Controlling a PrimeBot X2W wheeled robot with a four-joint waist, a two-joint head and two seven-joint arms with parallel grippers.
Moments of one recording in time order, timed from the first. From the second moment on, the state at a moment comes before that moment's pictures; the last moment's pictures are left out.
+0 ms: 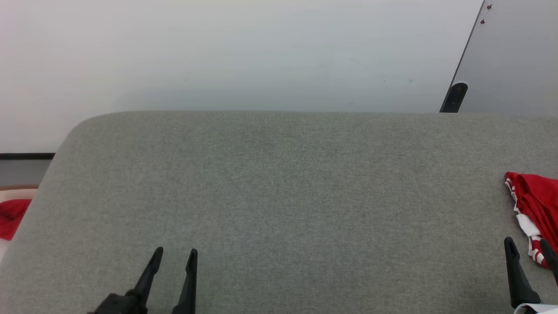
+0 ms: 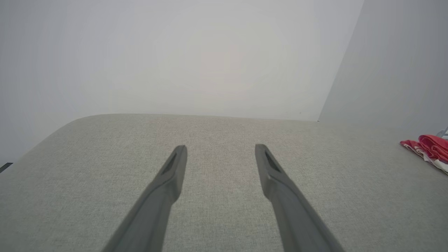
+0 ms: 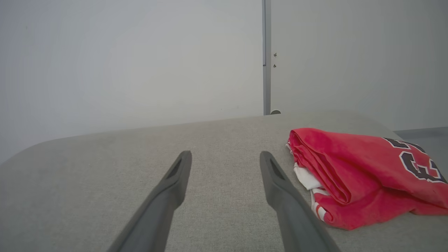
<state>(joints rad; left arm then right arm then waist) 0.12 0.15 -0.07 0.04 -0.26 -0.11 -0.25 0.15 -0.20 -0.14 -0.07 0.38 0.13 -0.04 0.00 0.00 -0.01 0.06</state>
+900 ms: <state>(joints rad) 0.13 0.14 -0.09 0.10 -0.35 -0.11 -0.23 0.16 -0.16 -0.13 0.01 0.45 0.13 -0.05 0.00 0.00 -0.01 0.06</state>
